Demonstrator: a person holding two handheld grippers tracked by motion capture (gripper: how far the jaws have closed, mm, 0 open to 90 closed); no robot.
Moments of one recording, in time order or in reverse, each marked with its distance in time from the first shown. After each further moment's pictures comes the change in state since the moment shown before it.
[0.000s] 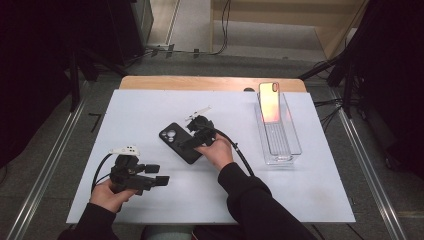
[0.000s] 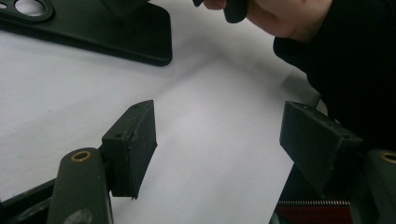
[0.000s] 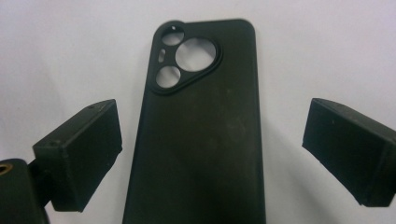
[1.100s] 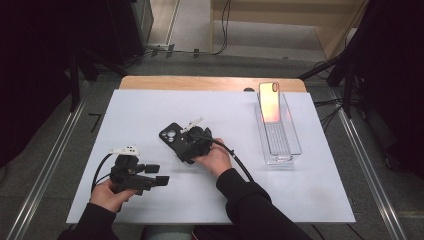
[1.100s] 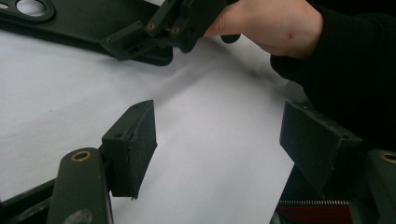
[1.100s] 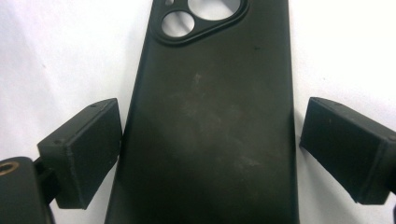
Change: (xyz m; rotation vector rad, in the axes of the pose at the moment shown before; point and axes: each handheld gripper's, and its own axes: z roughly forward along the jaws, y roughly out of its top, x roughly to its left) left arm 0.000 0.000 0.000 0.000 0.003 0.001; right arm 0.016 -0.019 0.019 0.057 -0.078 -0.122
